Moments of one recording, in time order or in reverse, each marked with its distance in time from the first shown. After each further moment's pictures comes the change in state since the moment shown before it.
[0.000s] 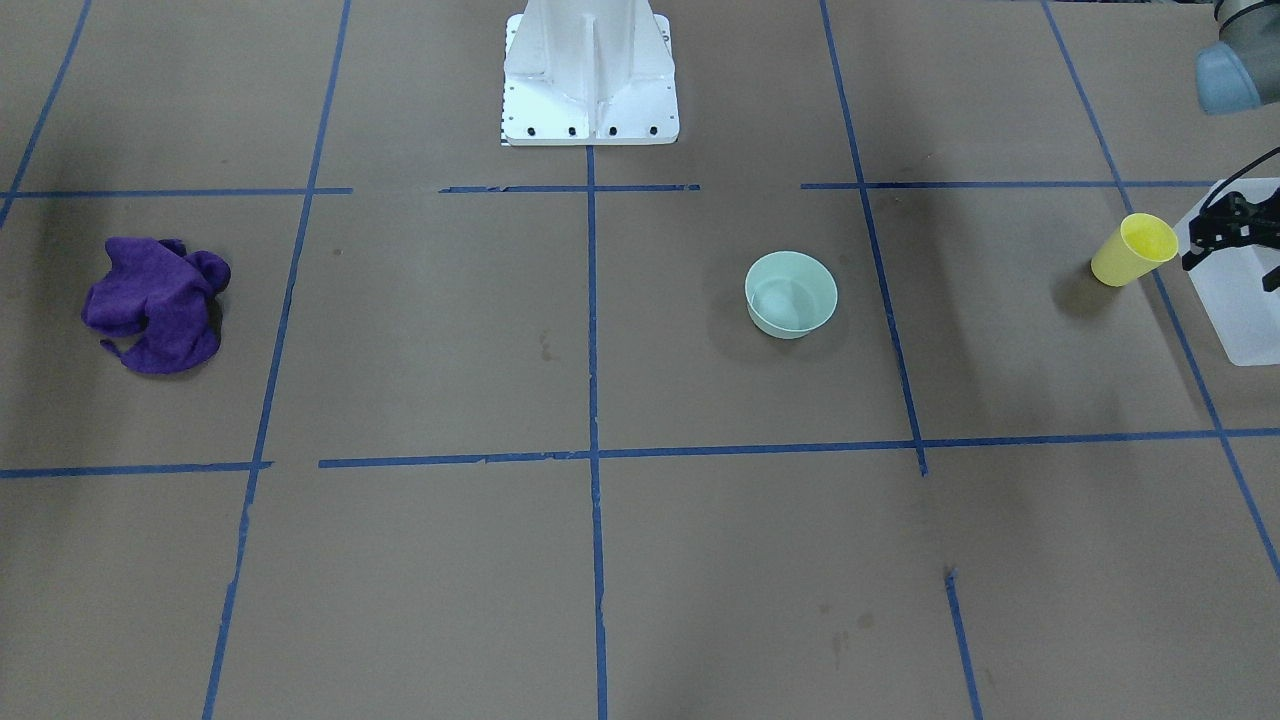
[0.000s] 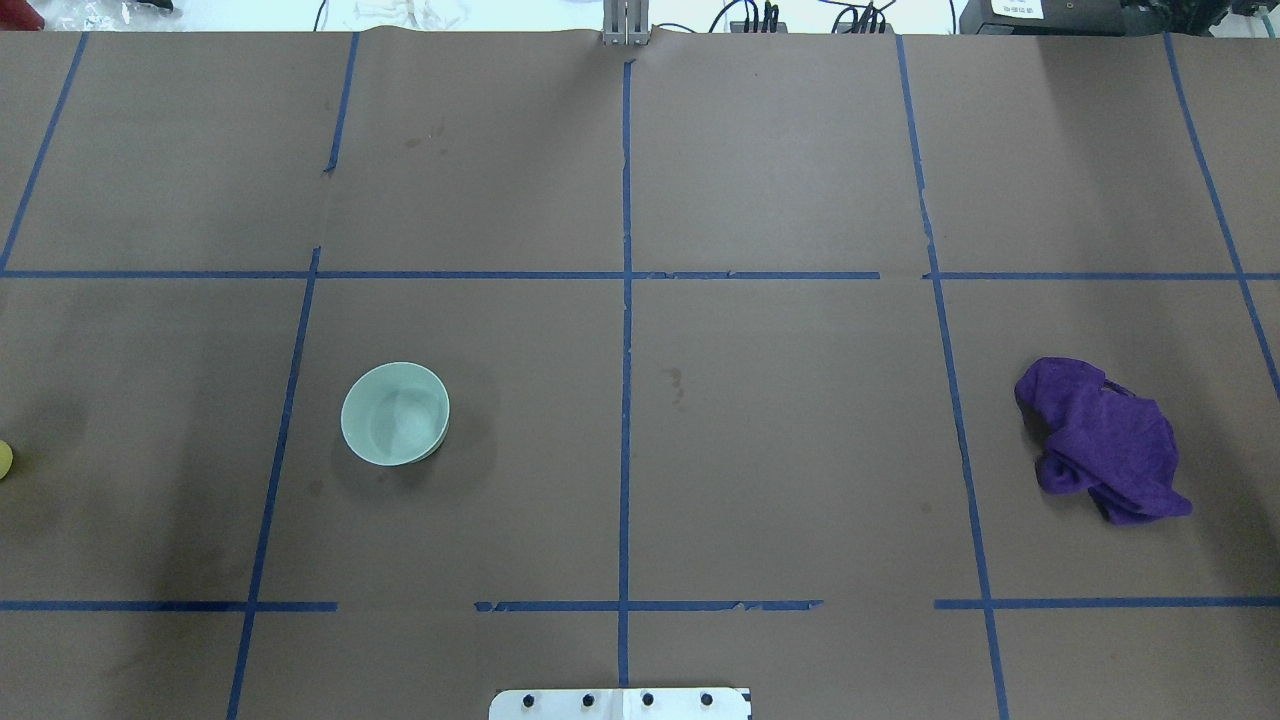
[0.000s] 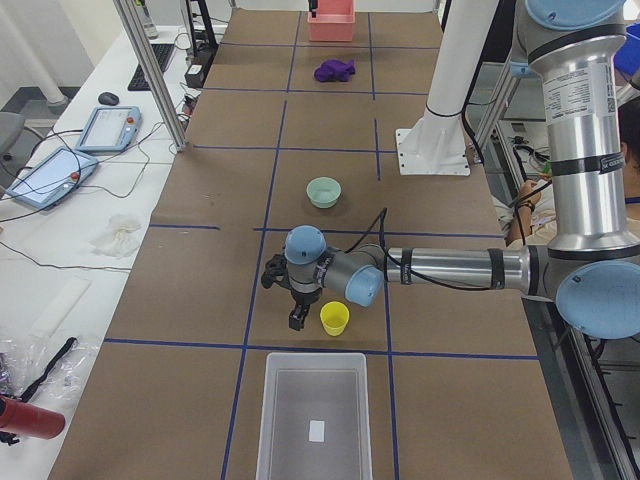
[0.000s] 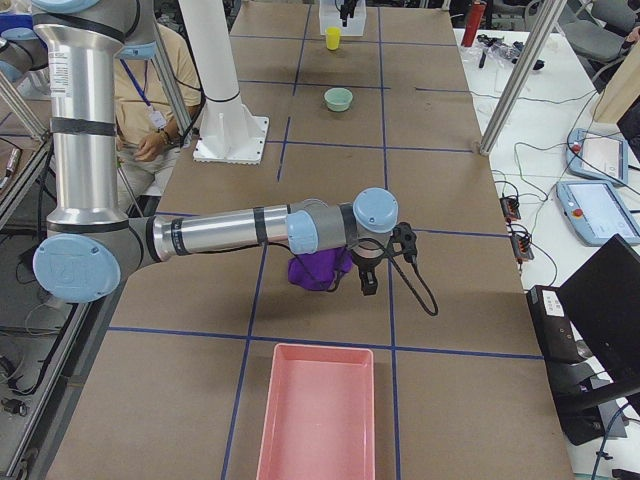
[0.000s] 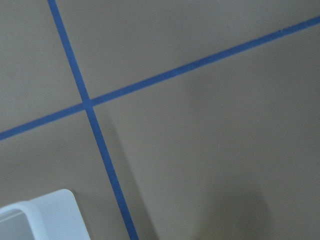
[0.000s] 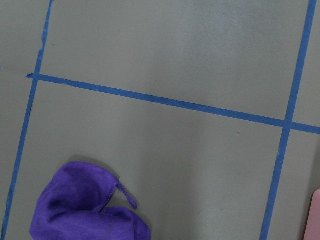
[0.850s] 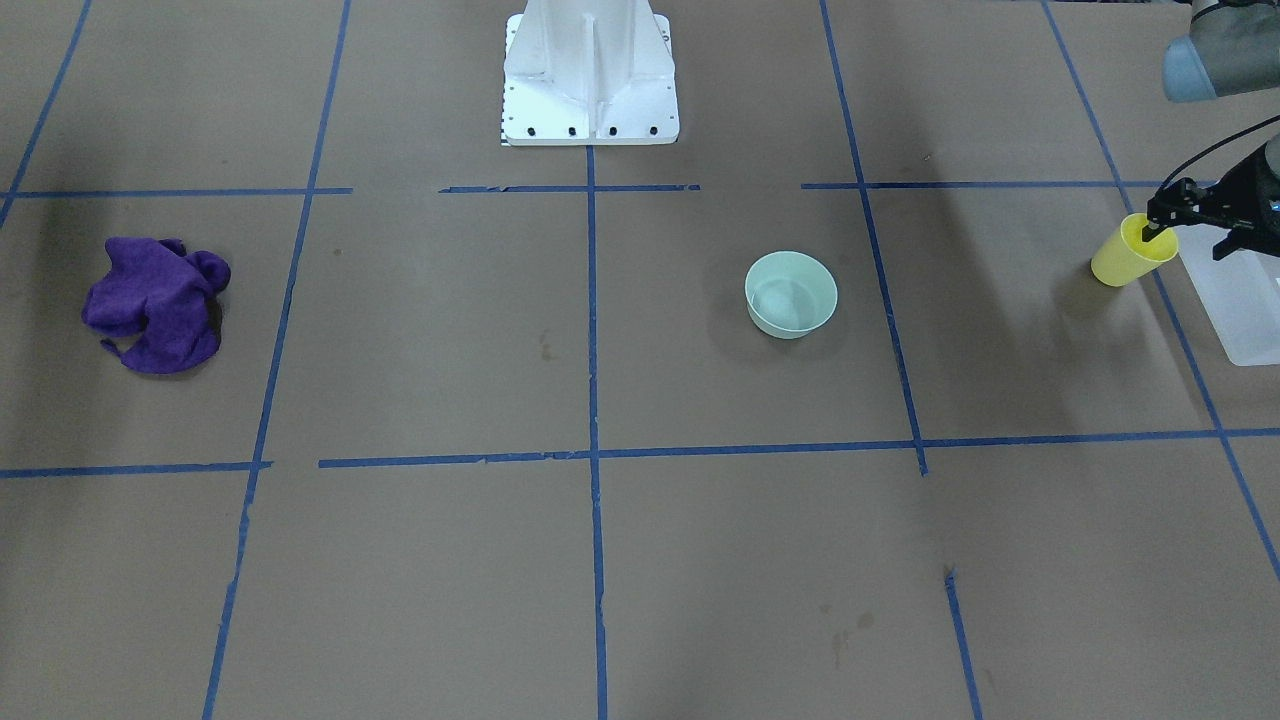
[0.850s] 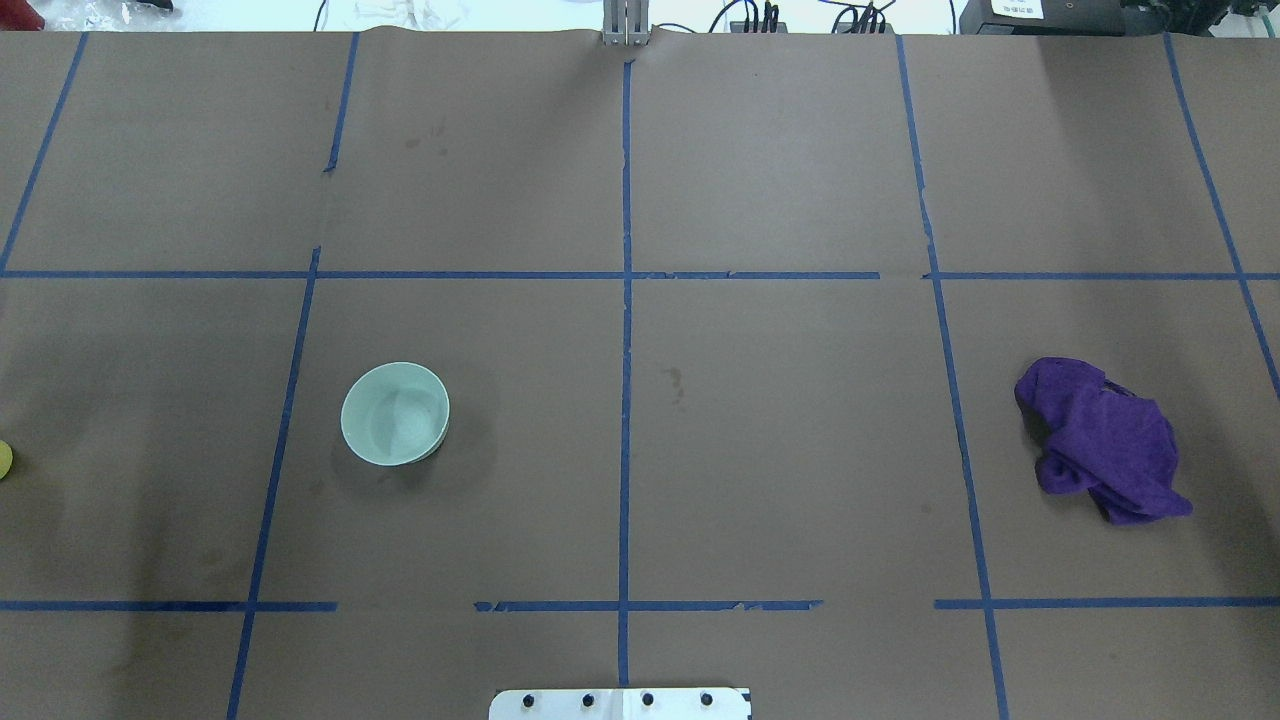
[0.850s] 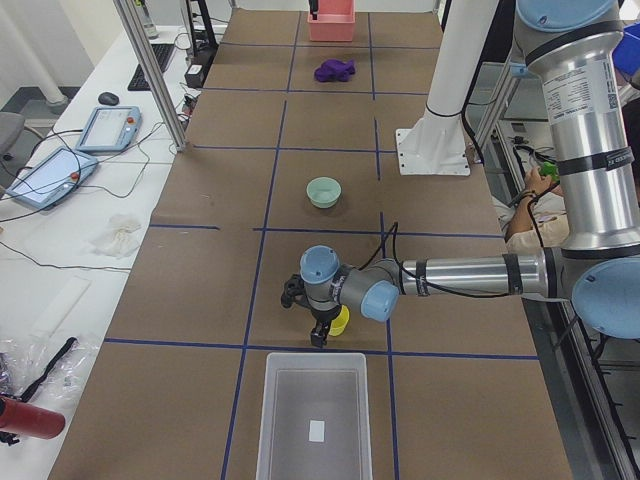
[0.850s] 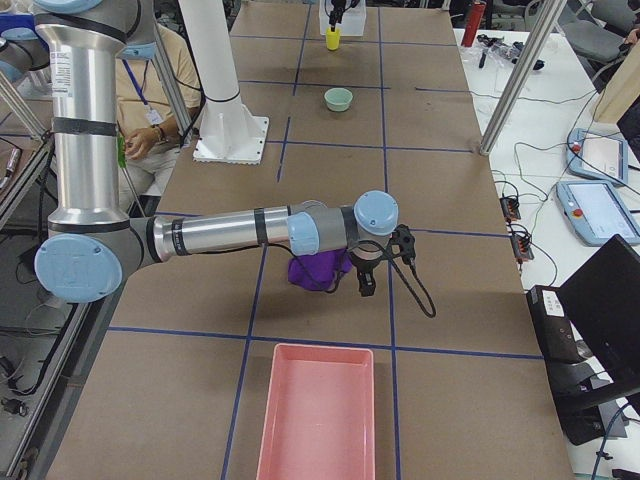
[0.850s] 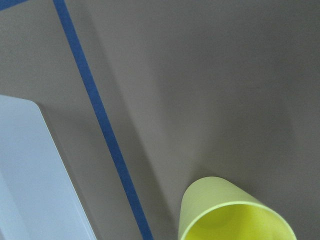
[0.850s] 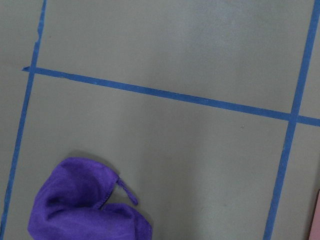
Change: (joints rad) left arm 0.048 0.051 0.037 -0.019 -0.002 -0.004; right arm -0.016 -0.001 -0.011 -0.004 0.002 0.003
